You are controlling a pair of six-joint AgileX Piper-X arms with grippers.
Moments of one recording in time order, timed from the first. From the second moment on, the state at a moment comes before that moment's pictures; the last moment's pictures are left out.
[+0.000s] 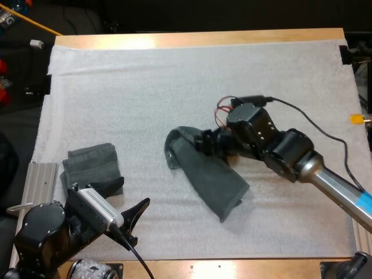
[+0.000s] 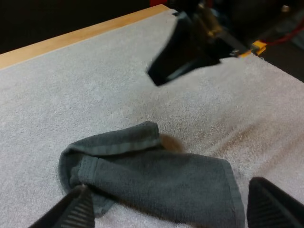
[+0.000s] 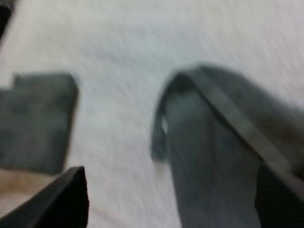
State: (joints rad) left arm -0.30 0.36 -0.81 1.02 0.42 -1.71; right arm 0.76 1.40 -1.18 0.71 -0.06 -1.31
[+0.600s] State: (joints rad) left arm -0.30 0.36 -0.81 1.13 0.42 -1.71; right arm 0.93 1.29 -0.99 0.93 -0.03 -1.07
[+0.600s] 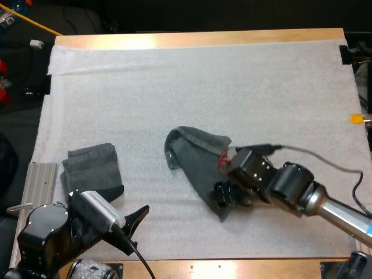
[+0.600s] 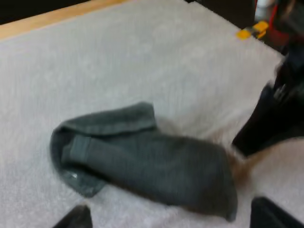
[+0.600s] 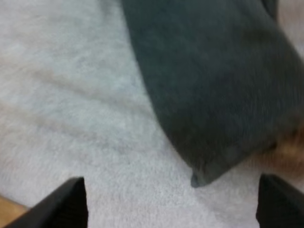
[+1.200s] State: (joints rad) left arm -0.30 0.36 -0.81 1.34 0.51 -1.71; right arm 0.89 1.29 -0.55 0.33 -0.02 -0.60
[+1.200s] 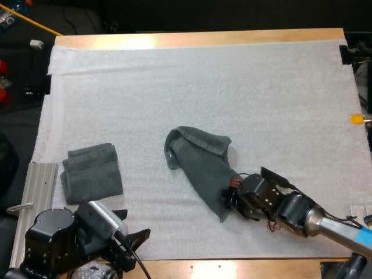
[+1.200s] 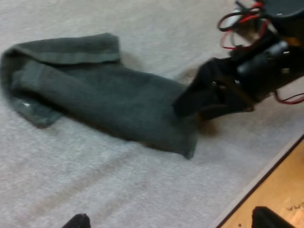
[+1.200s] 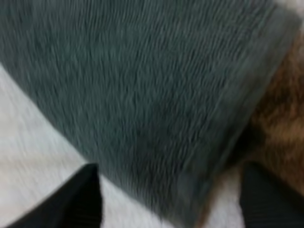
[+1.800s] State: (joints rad) left arm -0.30 0.36 -0.81 1.39 0.53 -1.72; right arm 0.77 1.40 -0.51 0.11 -0.24 -0.55
